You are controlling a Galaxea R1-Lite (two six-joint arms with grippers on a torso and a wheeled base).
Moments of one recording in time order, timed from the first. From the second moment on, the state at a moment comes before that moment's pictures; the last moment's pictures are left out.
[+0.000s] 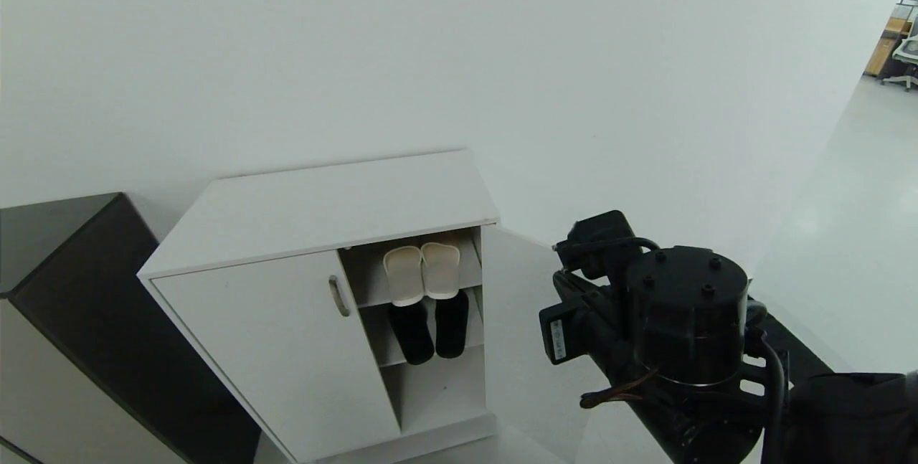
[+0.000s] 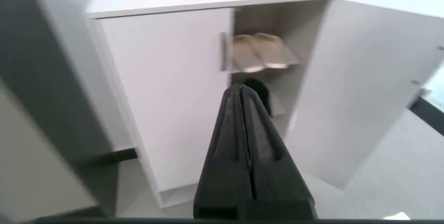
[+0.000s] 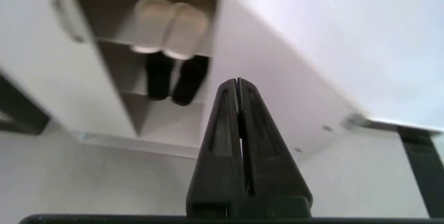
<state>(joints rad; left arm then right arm) 0.00 0.00 0.00 0.00 0.00 -0.01 0.97 1.78 -0.79 -0.80 -0.67 0.02</state>
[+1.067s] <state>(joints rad) 0.00 0.00 0.00 0.00 0.00 -0.01 0.67 1.79 -1.15 -0.40 -0.48 0.14</state>
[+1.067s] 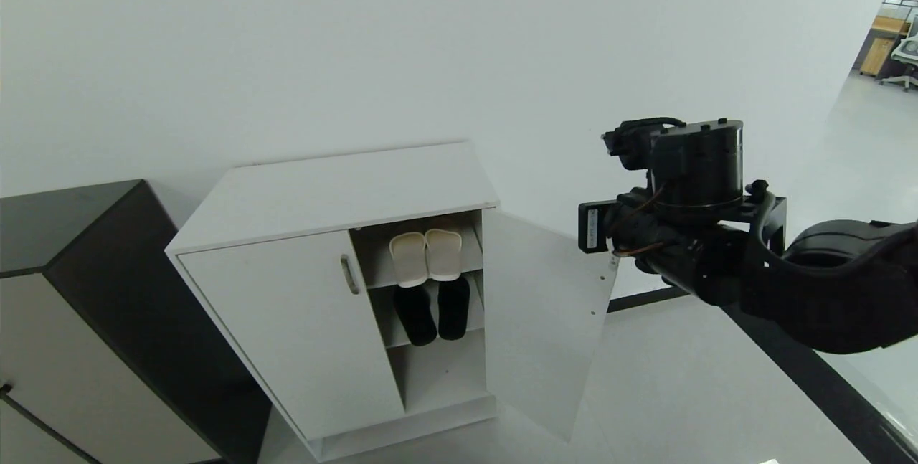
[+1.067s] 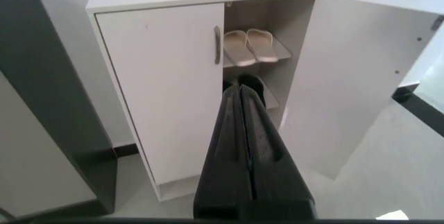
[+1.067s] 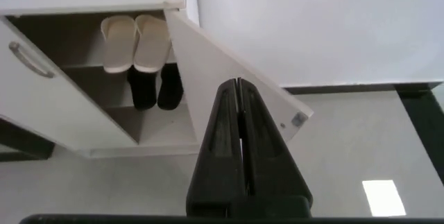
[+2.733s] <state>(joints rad) 0.00 0.00 0.00 0.00 0.00 -0.01 0.43 2.17 -1.31 -0.58 -0.36 0.14</state>
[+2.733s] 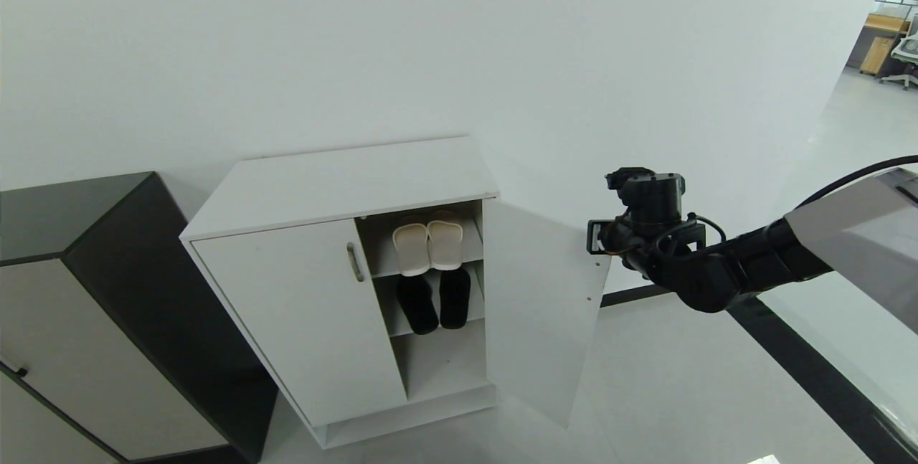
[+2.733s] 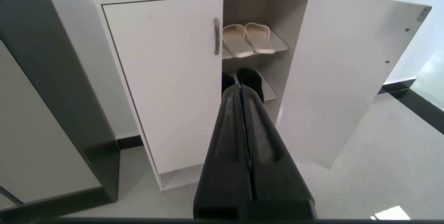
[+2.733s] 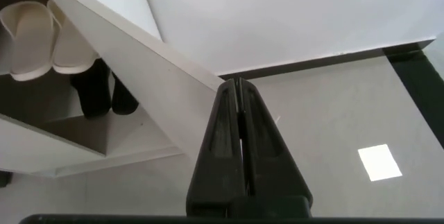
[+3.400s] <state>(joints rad) 0.00 0.00 0.00 0.00 0.00 -0.01 0.41 2.24 -1.37 -0.58 -0.36 0.14</state>
